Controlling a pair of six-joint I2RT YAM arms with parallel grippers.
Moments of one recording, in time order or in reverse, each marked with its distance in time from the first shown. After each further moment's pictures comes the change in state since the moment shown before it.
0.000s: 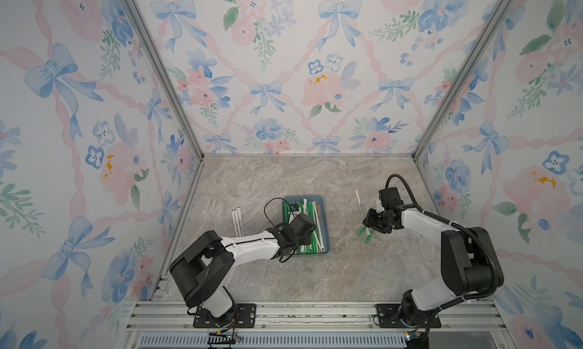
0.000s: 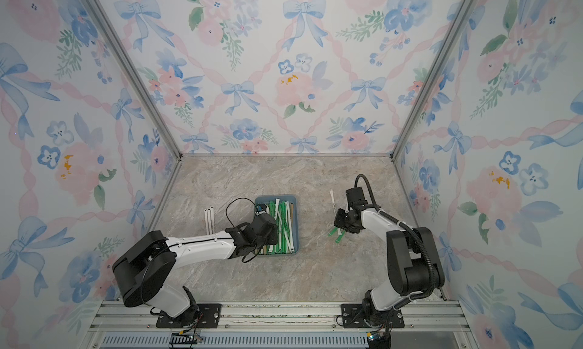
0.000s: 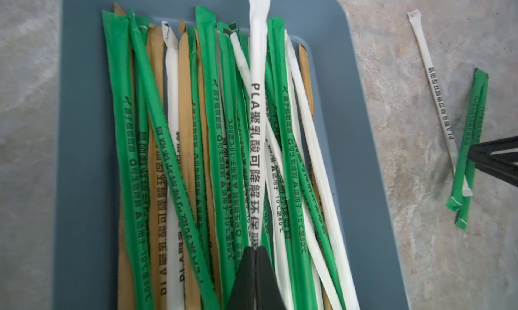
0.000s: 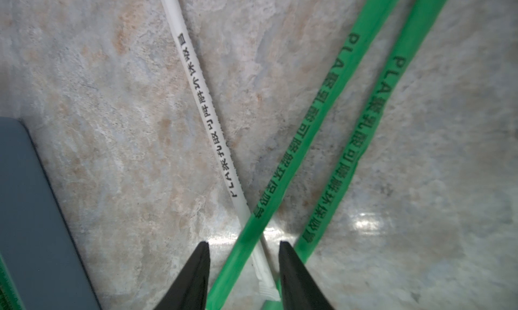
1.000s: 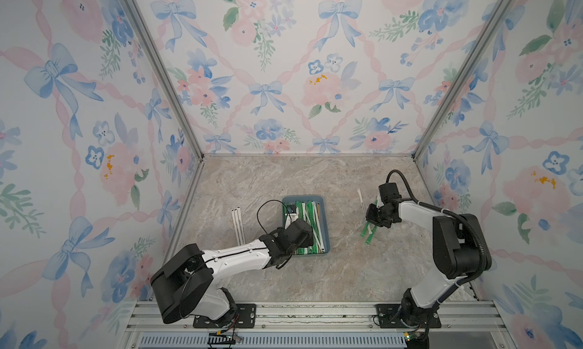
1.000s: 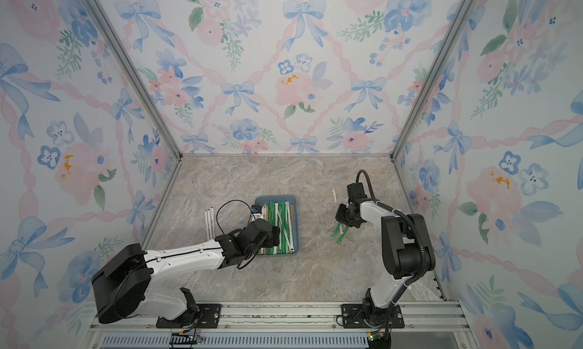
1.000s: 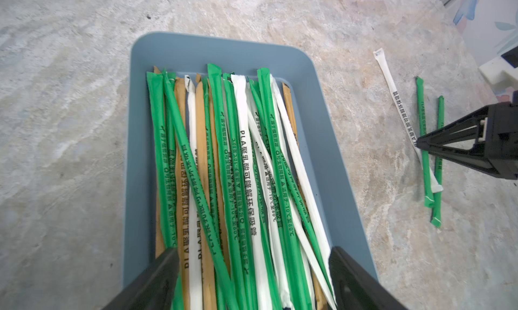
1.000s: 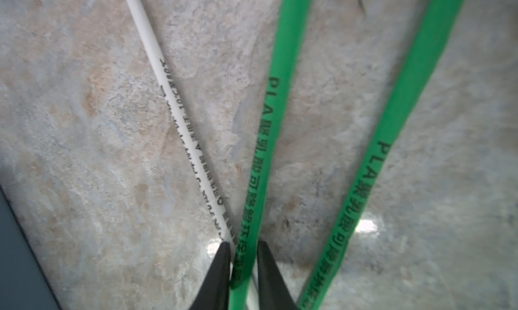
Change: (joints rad) left arm -0.057 -0.180 -0.087 0.018 -0.143 0.032; right arm -0.041 0.141 0.098 0.021 0.026 0.002
